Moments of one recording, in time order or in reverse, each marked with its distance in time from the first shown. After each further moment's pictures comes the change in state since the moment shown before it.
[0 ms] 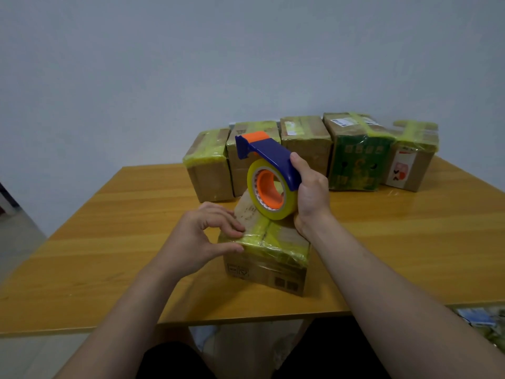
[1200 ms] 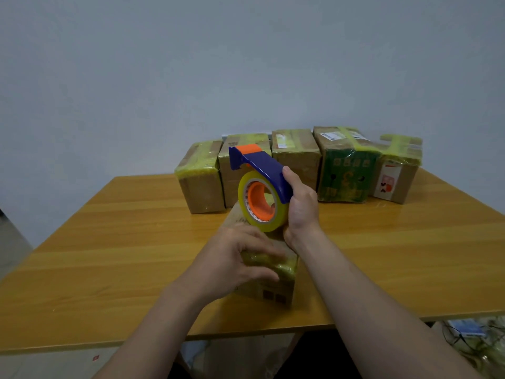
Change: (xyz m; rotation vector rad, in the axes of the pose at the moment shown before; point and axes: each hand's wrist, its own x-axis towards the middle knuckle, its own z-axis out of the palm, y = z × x) left_hand 0.016 0.047 0.046 0.062 -0.141 0.112; right_hand 0.003 0.001 -0.004 0.054 0.000 0.033
